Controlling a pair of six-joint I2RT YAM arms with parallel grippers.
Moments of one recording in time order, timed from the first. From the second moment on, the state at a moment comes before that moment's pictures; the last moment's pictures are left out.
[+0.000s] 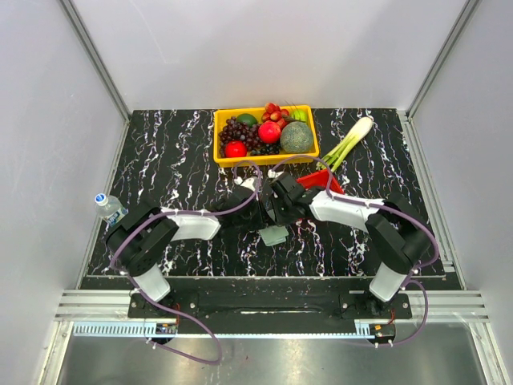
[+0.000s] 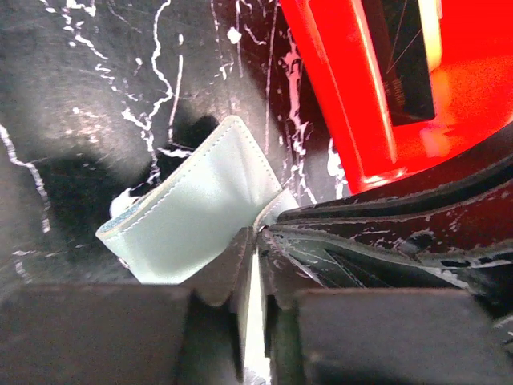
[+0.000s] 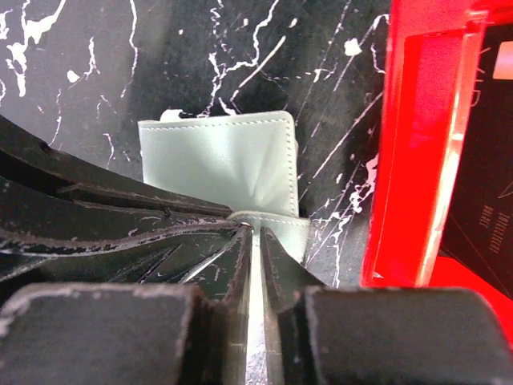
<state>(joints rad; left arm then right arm) -0.78 1.69 0.71 0.29 0.11 -0.89 0.78 1.72 1.03 -0.33 0.02 0.45</state>
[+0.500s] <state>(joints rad) -0.74 1.43 0.73 -0.01 -0.05 -0.73 0.71 1.37 0.95 -0.26 0.04 0.44</state>
